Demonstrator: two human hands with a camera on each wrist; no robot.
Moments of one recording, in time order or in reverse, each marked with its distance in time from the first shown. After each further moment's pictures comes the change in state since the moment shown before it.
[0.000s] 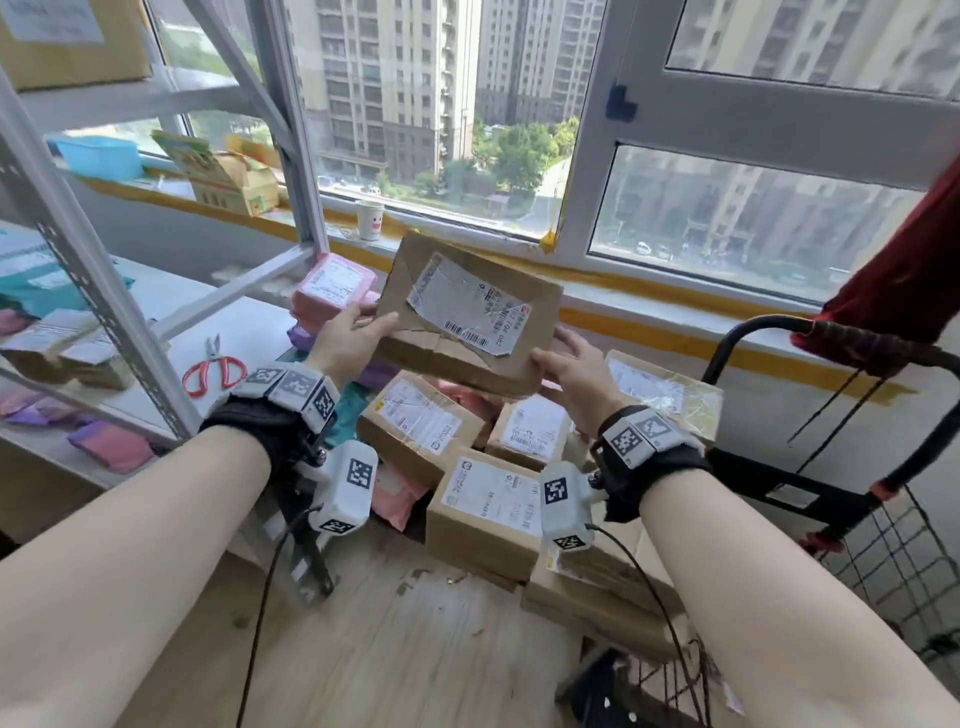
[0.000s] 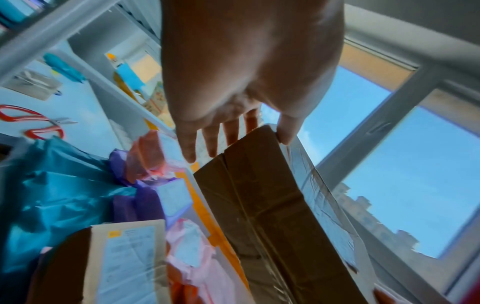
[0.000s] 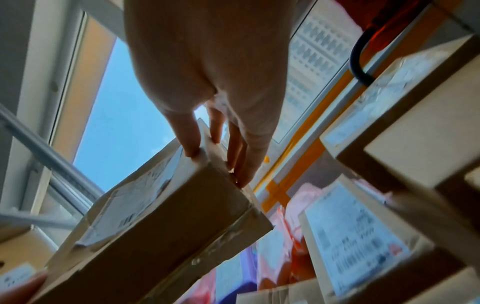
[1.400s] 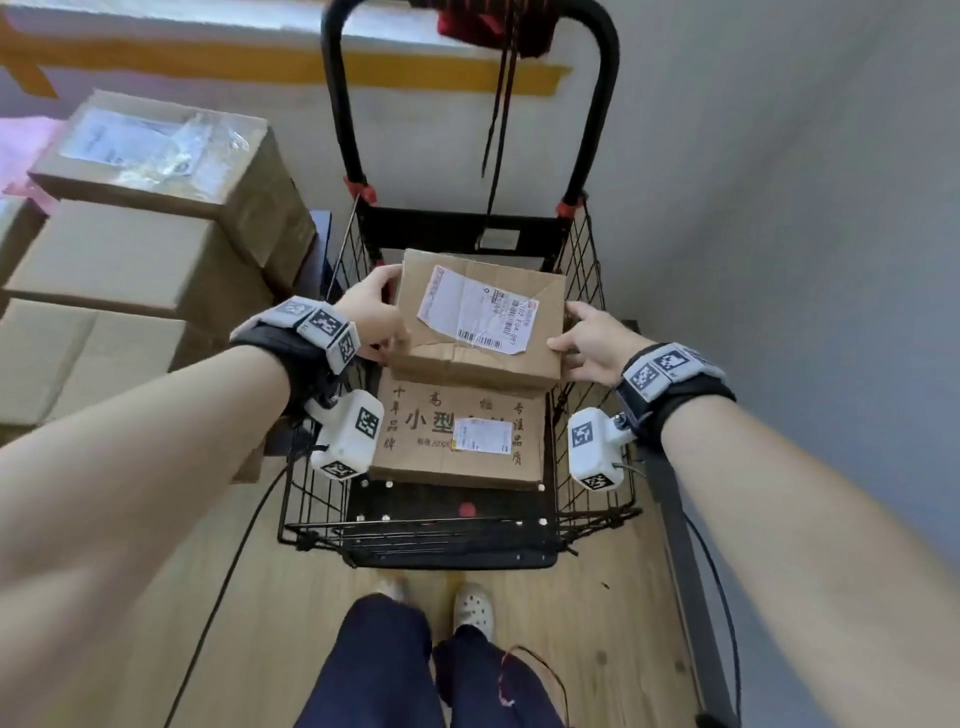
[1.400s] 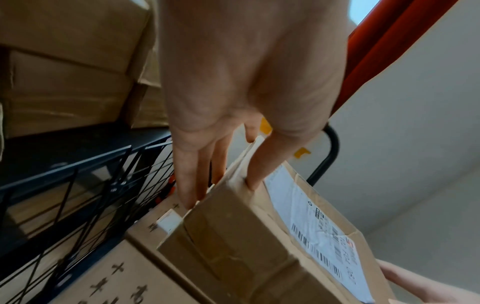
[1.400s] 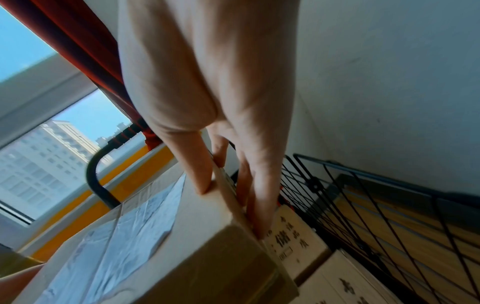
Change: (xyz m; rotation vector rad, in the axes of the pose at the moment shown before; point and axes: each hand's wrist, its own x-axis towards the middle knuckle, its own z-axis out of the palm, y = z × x) left_hand -0.195 0.012 0.559 0.386 -0.769 -0.241; right_hand -0.120 0.176 -0.566 -0.060 0.283 0.637
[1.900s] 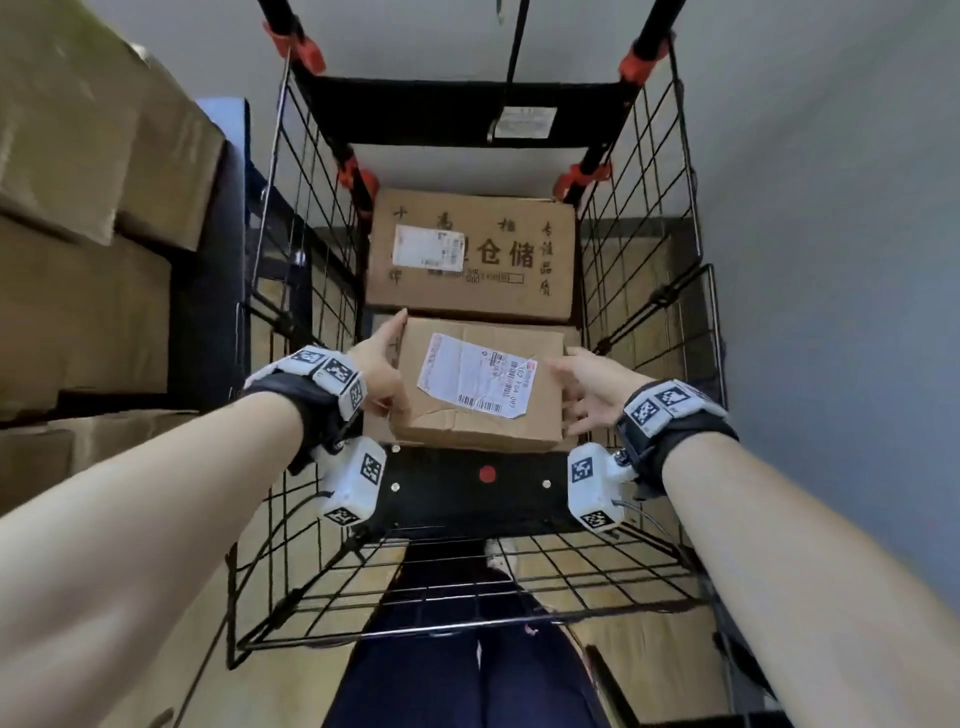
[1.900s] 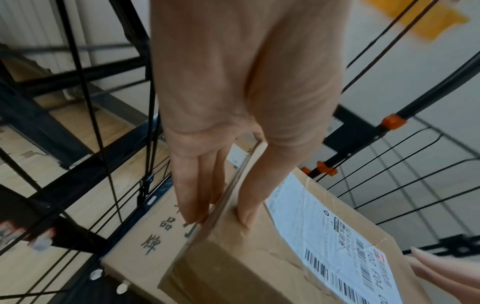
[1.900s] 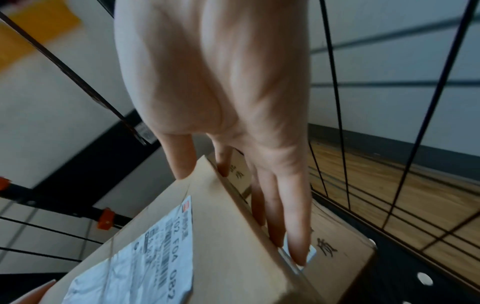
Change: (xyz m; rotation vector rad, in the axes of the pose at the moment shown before) left_hand 0.141 -0.098 0.061 0.125 -0.347 -0.373; right_hand 0.162 0.103 0.029 -0.004 -0.124 0.510
